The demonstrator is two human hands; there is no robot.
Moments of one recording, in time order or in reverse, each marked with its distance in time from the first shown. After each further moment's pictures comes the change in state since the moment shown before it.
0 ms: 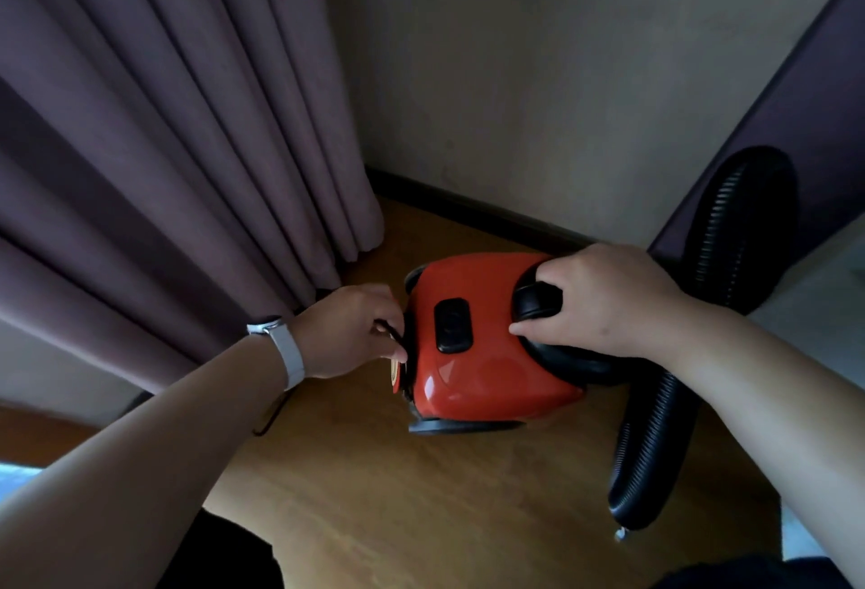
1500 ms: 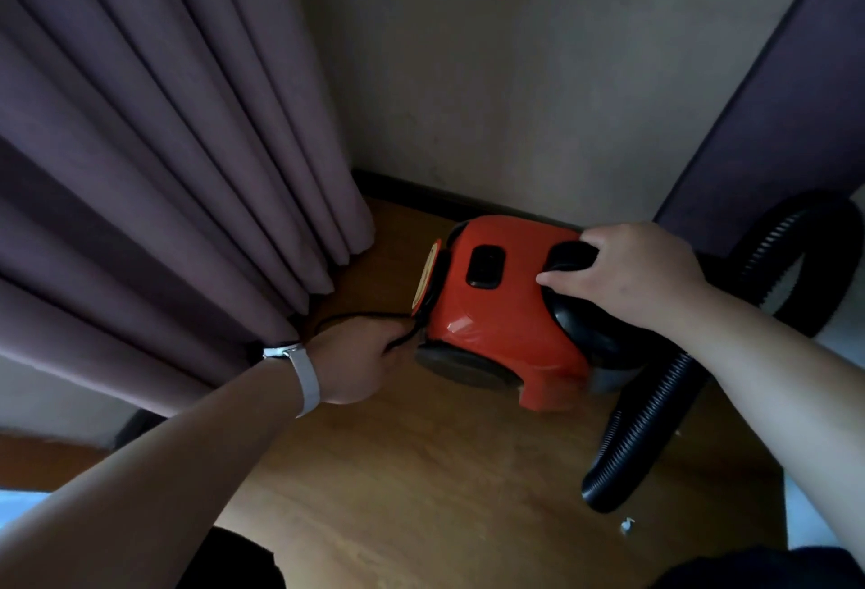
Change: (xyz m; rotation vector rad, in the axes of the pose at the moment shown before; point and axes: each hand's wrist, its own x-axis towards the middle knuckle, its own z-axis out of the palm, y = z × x) left_hand 0.005 -0.001 0.034 0.083 -0.049 -0.068; right_hand 0.002 0.038 0.009 0.179 0.127 0.388
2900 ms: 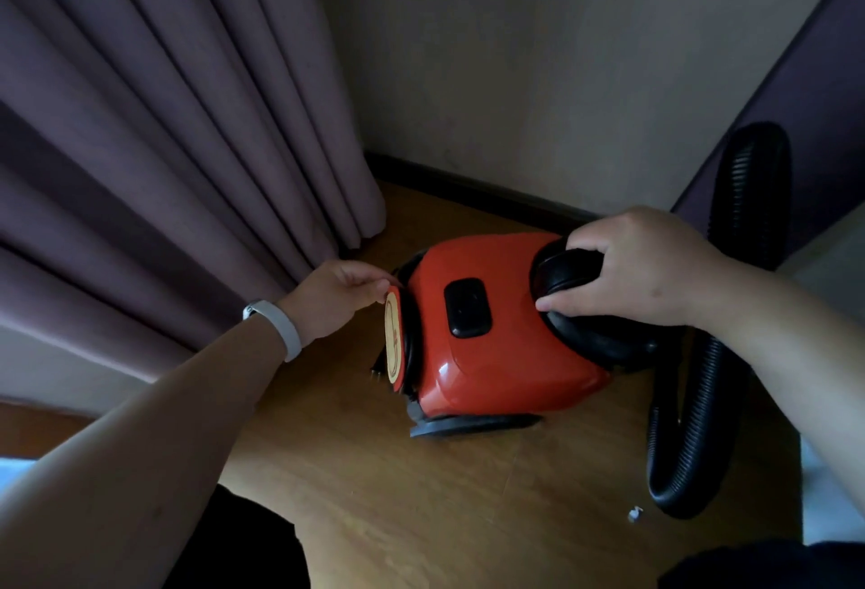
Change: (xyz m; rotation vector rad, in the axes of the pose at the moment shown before) left_hand 0.012 -0.031 -0.025 -0.648 0.181 -0.209; right_hand -0.012 -0.021 -0.019 0.082 -0.157 -0.340
